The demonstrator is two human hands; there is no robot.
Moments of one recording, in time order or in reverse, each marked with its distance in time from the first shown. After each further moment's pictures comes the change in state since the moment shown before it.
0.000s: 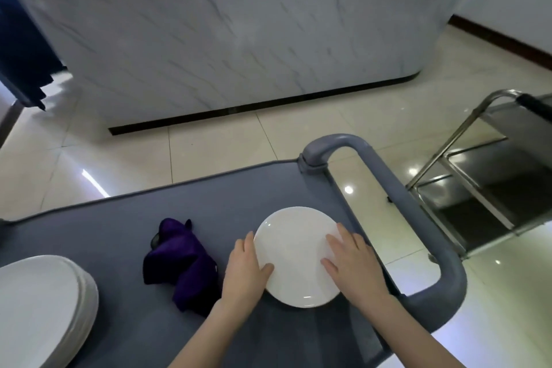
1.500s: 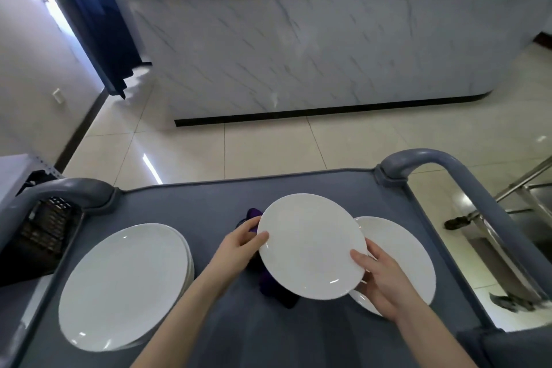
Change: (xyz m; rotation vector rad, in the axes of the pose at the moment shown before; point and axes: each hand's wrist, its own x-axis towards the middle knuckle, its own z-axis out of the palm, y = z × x) left_hand -0.027 -0.103 -0.162 -0.757 -0.110 -0.045; right_hand 0.006 -0.123 -0.012 1.727 -0.303 0.356
